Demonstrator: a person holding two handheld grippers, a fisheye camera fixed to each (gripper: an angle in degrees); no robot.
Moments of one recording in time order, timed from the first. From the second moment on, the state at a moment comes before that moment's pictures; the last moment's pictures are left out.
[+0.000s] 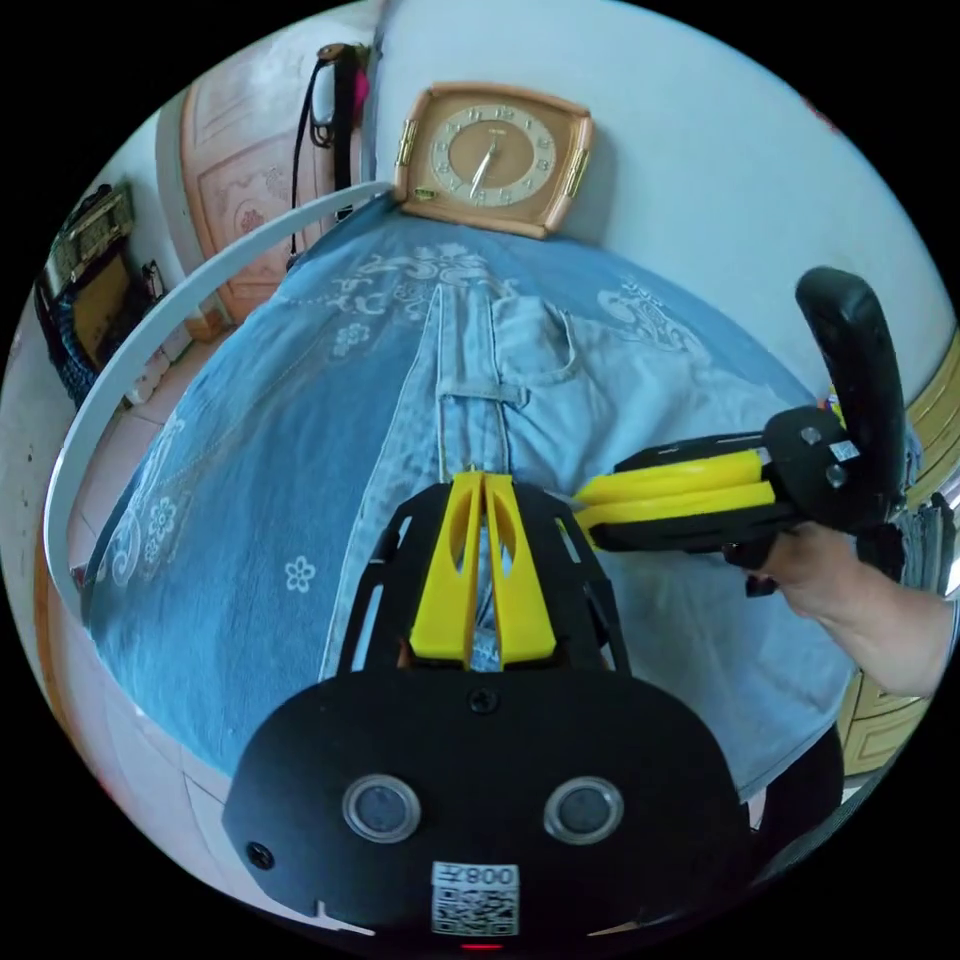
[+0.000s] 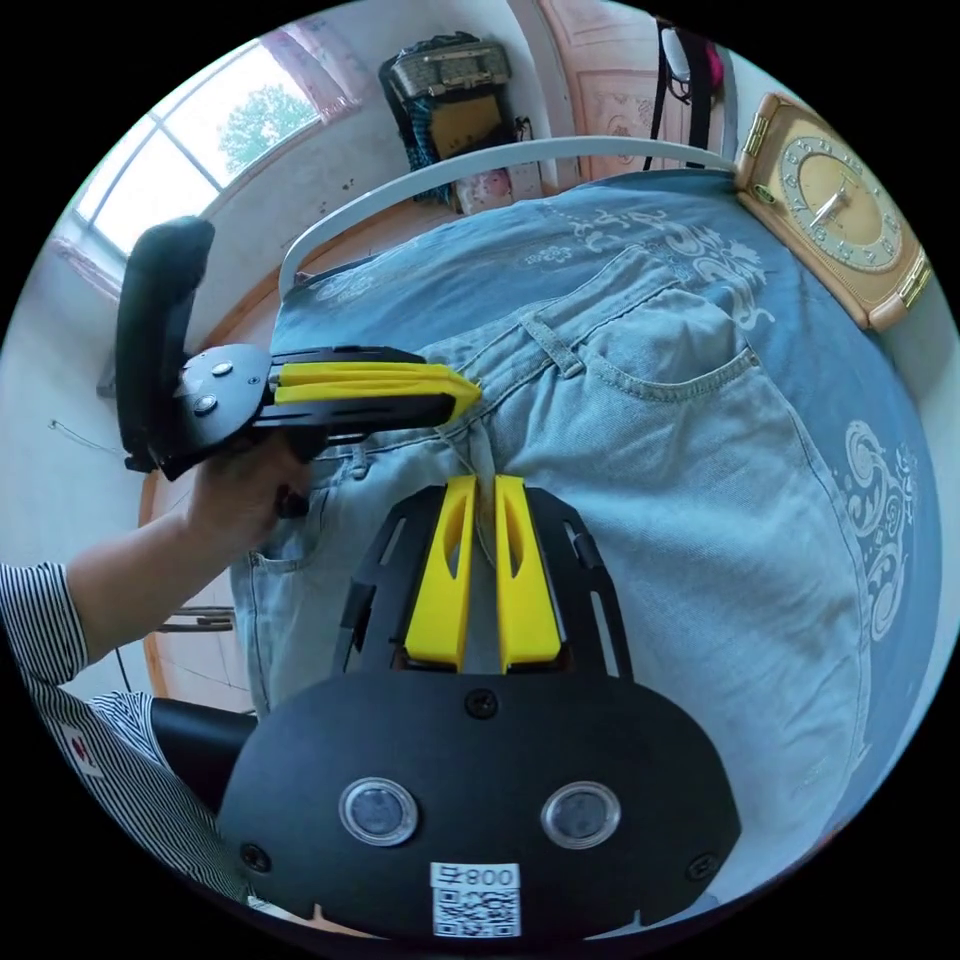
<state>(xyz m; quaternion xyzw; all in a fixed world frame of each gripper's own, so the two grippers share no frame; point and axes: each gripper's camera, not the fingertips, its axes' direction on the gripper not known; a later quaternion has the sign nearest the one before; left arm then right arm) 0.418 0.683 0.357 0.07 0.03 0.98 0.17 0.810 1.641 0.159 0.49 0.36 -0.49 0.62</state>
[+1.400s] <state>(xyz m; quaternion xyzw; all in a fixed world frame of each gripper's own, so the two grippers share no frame) 0.396 0.964 0.435 0.00 0.05 0.99 0.10 1.074 1.677 -0.108 0.60 0.31 -0.33 0.66</state>
